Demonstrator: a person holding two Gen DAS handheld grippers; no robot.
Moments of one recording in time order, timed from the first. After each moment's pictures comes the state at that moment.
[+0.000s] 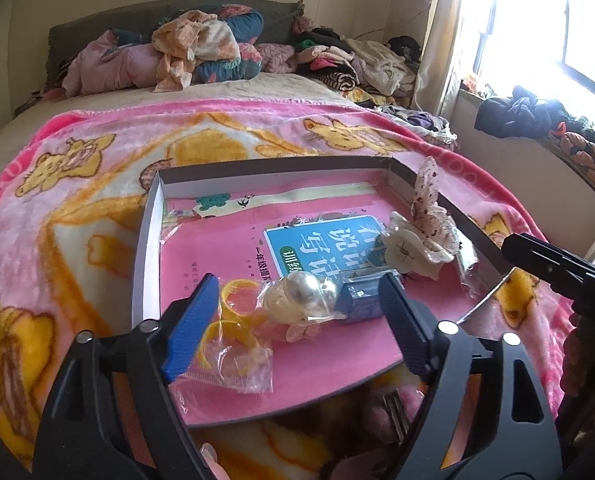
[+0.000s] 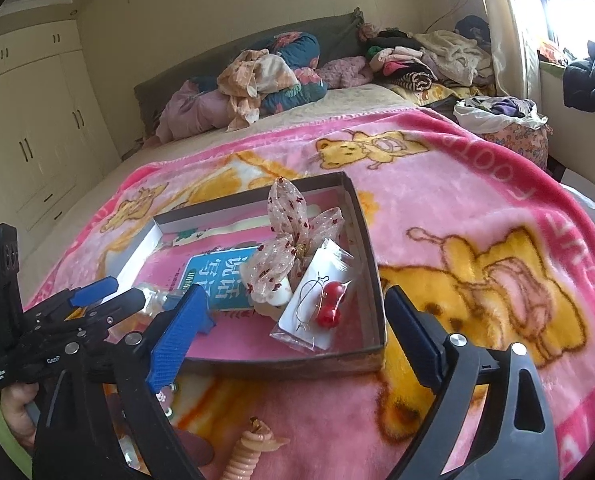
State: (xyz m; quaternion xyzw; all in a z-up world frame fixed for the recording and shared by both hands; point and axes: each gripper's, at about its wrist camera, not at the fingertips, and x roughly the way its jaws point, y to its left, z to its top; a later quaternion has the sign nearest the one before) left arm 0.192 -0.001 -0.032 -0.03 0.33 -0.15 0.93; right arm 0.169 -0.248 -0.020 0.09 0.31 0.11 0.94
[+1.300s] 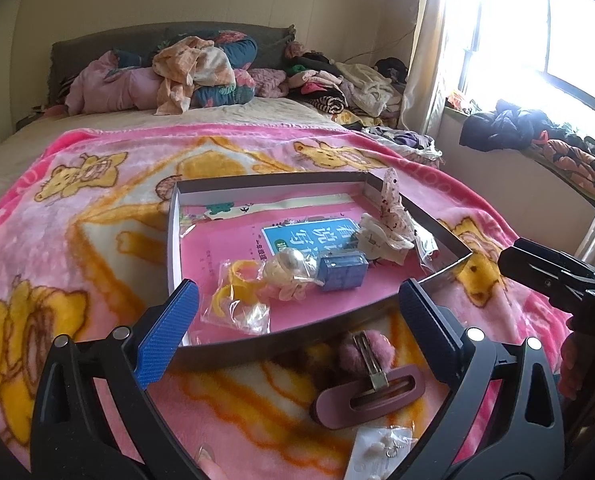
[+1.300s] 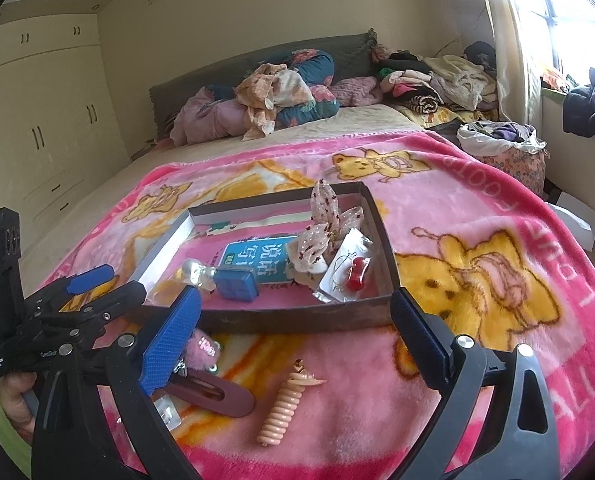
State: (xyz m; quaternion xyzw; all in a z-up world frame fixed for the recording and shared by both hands) left arm 0.138 0.010 -0.016 -0.03 0.29 -0.16 0.94; right arm 0.103 -0.222 0.001 0.06 0.29 0.12 0.95
